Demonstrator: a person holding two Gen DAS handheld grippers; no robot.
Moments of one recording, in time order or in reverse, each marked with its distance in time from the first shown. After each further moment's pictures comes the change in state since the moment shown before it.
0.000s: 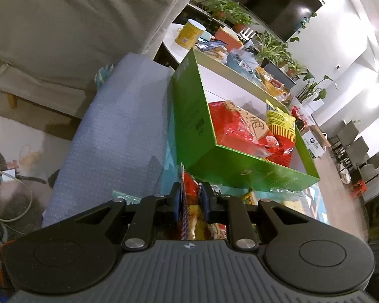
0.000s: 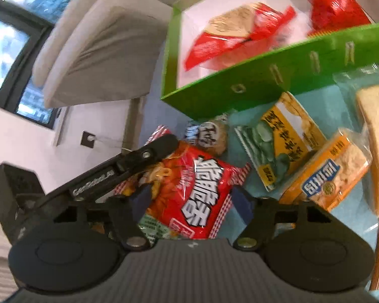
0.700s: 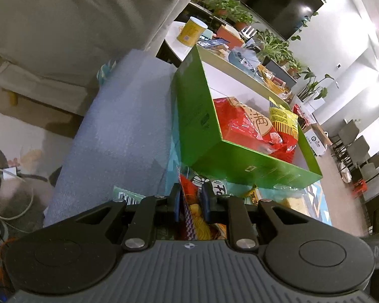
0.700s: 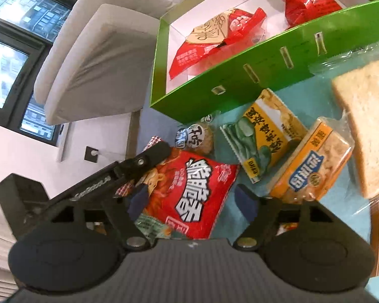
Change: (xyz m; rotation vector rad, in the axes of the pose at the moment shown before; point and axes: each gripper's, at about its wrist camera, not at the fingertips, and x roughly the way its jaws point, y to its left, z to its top) left arm 0.005 0.007 -0.002 -0.003 0.012 0.001; right arm -0.014 -0.018 -0.009 0.089 -0.041 0.011
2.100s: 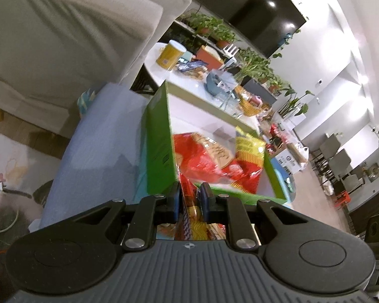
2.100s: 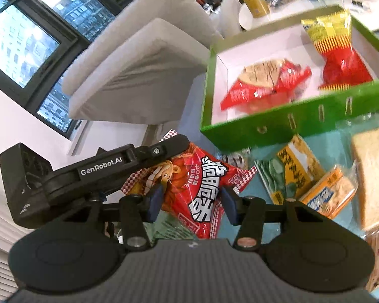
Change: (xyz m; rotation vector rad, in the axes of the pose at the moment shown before) left arm -0.035 -0.028 0.024 -0.004 -0.089 -0.098; right arm -0.028 0.036 0.001 -0.200 -0.128 0.035
